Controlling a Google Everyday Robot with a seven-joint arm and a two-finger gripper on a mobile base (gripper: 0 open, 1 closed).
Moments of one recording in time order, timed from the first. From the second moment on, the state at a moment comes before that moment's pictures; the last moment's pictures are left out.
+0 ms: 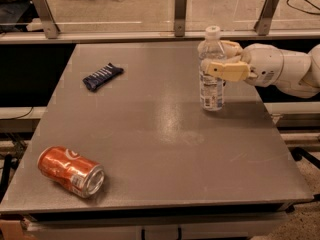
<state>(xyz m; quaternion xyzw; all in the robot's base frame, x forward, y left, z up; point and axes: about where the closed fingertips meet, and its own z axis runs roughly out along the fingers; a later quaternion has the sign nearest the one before) 0.556 -0.117 0.969 -0.47 0.45 0.50 0.56</state>
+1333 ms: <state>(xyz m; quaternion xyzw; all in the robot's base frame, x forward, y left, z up) 0.543 -0.129 0.950 -0.49 0.41 0.51 0.58</state>
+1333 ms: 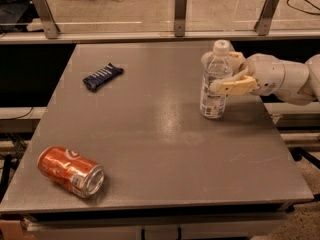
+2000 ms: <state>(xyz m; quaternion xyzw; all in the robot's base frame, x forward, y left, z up) 0.542 -0.136 0.943 -0.49 0.42 0.50 0.57</state>
